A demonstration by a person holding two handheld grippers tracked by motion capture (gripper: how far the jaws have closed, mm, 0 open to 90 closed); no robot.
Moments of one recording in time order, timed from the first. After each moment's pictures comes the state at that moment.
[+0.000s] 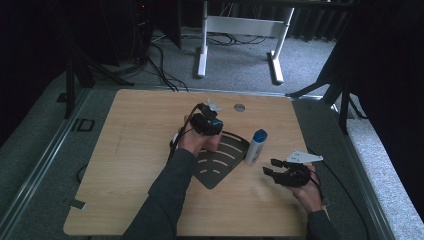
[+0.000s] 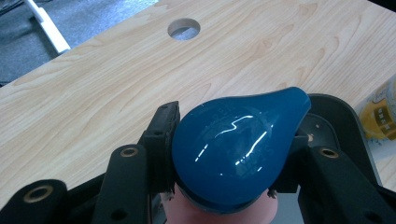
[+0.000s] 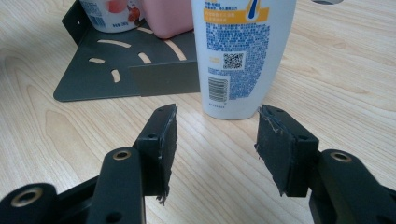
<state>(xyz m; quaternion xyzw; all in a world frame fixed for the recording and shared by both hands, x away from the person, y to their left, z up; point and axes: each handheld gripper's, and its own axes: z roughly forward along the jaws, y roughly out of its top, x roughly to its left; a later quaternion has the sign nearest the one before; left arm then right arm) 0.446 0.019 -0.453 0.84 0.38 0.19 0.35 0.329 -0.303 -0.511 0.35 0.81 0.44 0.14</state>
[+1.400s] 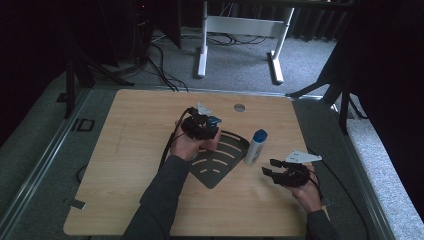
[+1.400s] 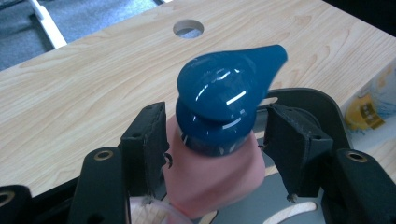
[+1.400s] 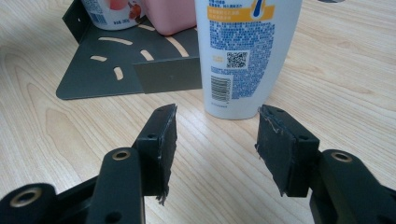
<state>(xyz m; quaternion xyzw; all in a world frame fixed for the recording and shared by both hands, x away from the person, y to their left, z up) 0.424 0.045 -0.455 0.81 0.40 0.18 0.38 0.330 -0.301 -0.512 0.35 0.82 0.44 0.14</state>
